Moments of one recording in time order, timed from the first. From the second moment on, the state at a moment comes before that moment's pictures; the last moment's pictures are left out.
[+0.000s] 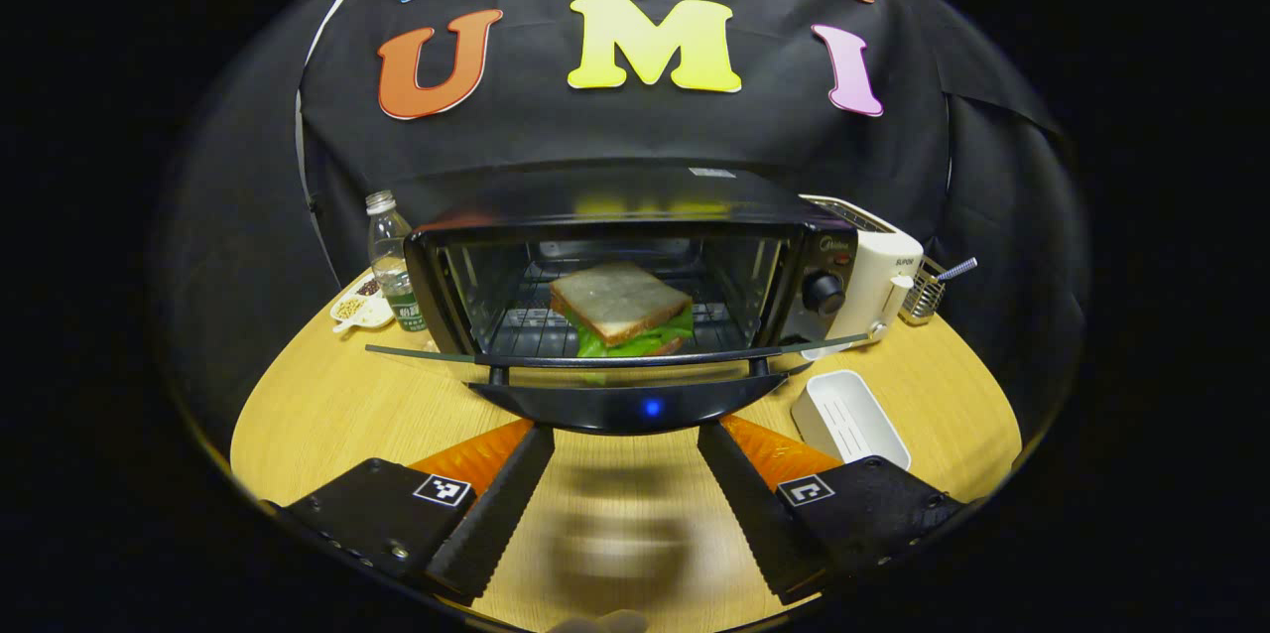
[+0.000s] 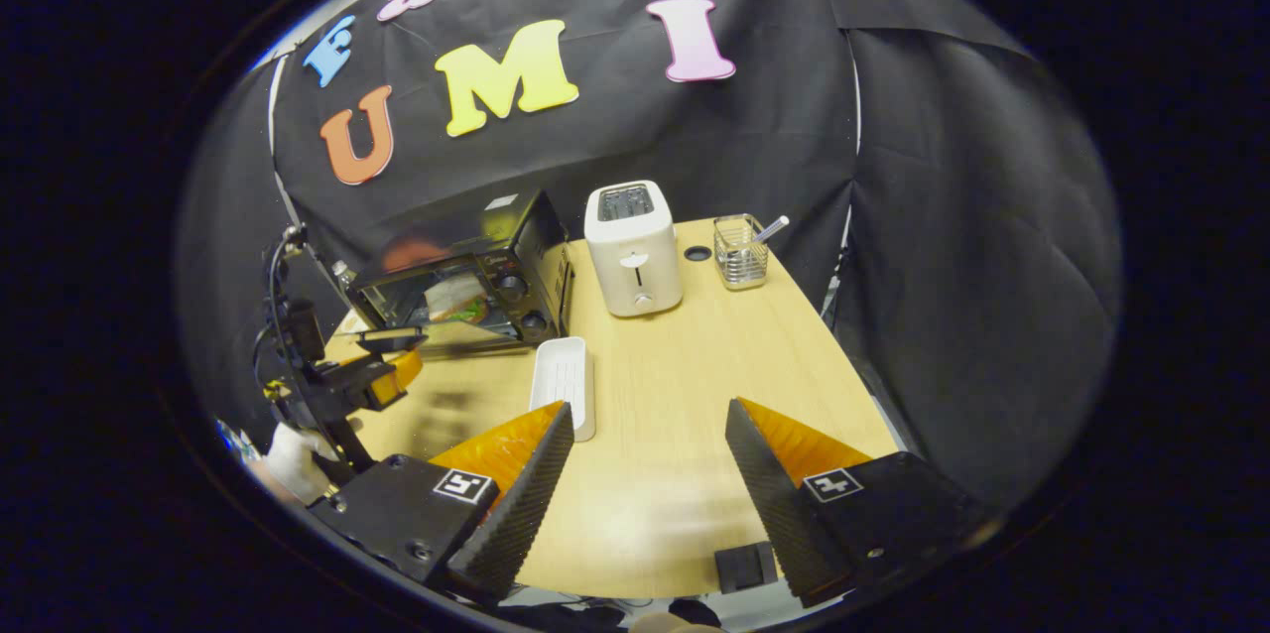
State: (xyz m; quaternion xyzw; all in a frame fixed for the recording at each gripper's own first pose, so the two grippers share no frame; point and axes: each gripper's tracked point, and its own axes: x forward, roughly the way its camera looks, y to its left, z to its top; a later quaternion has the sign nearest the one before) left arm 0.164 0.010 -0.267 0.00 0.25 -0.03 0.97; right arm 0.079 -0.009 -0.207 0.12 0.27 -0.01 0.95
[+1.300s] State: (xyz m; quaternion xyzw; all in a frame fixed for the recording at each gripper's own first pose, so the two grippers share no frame) left arm 0.144 0.019 -0.110 0.00 0.12 0.00 0.99; right arm 0.101 0.023 -0.116 0.08 0.18 0.05 0.98
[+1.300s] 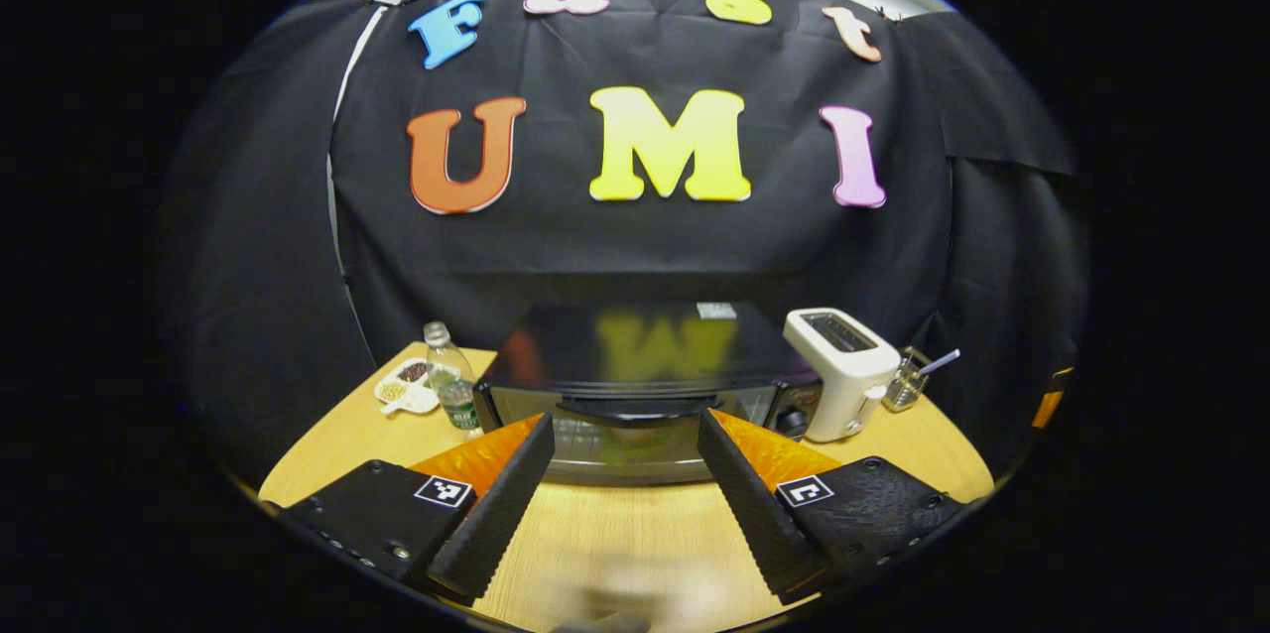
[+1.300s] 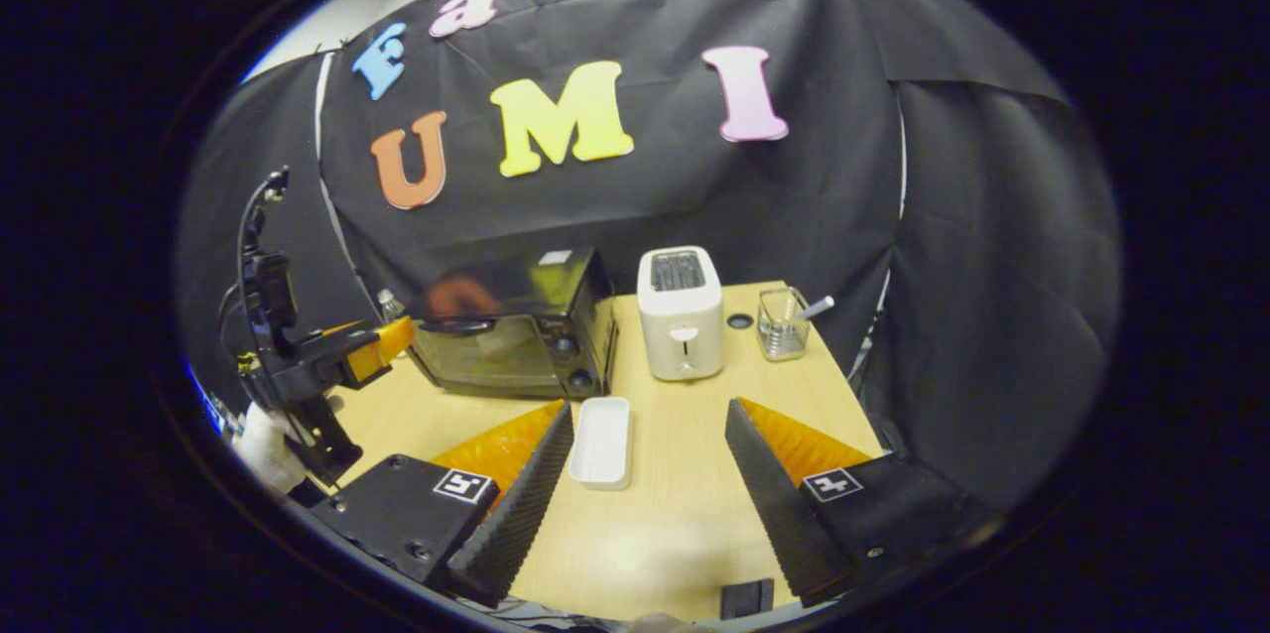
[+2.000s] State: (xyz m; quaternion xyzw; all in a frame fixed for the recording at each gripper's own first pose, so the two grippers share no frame) left arm 0.026 0.052 0.090 -0.01 -0.03 0.01 1.00; right arm 0.073 0.058 0.067 0.07 0.00 0.07 1.00
